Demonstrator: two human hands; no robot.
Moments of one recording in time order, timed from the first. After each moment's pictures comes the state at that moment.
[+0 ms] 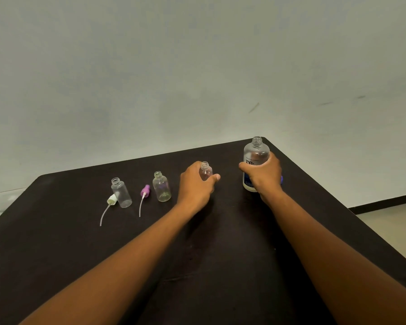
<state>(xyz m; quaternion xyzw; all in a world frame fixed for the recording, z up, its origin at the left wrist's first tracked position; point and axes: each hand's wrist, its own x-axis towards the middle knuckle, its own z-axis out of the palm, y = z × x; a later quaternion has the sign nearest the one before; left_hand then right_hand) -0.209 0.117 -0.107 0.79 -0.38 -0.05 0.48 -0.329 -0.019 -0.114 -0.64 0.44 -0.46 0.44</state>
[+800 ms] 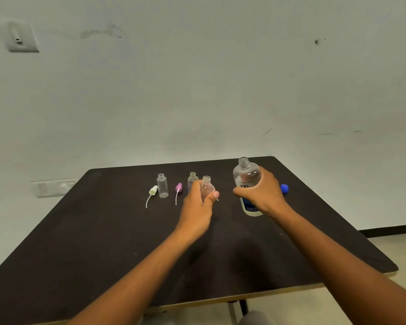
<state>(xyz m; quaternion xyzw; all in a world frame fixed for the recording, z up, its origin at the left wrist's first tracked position) -0.259 0.285 -0.079 0.72 -0.41 -0.07 0.56 -0.374 0.128 -0.056 -0.80 0.32 -0.35 0.37</state>
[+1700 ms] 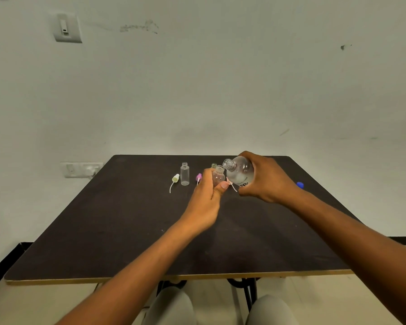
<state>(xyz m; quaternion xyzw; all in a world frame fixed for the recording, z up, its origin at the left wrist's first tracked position) -0.256 0.352 -0.066 0.68 -0.47 -0.08 0.56 -0.368 0.203 -0.002 -0.94 0.17 -0.25 0.17</state>
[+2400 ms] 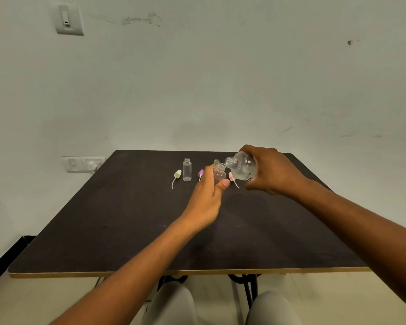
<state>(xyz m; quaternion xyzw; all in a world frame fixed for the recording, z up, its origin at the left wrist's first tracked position) -0.253 0.354 -0.070 0.69 -0.46 -0.08 0.56 -0.369 0.202 0.012 -0.96 0.16 -0.22 0.06</state>
